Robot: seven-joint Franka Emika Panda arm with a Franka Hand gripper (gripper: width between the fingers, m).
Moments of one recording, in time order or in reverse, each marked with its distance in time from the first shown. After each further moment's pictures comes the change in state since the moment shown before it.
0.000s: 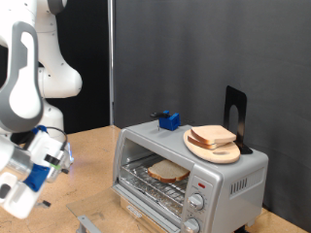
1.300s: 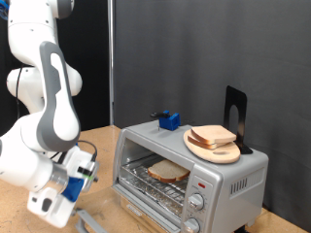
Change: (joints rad) arm 0.040 0.070 0.125 -0.031 0.095 0.018 -0.068
